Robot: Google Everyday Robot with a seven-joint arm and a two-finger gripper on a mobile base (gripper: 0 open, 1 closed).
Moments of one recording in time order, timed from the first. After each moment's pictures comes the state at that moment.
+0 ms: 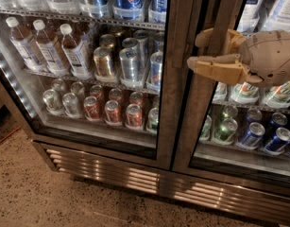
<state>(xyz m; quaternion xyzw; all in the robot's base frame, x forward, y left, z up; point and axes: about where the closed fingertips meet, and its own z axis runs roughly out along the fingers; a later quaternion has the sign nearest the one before) 0.449 -0.100 0.999 -0.58 0.50 0.38 0.52</state>
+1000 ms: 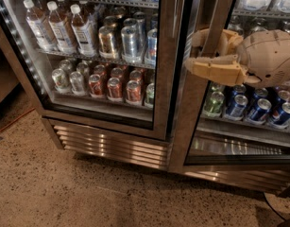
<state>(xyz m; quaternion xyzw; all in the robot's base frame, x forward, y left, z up) 0.449 -0.100 0.999 -0.58 0.50 0.38 0.52</state>
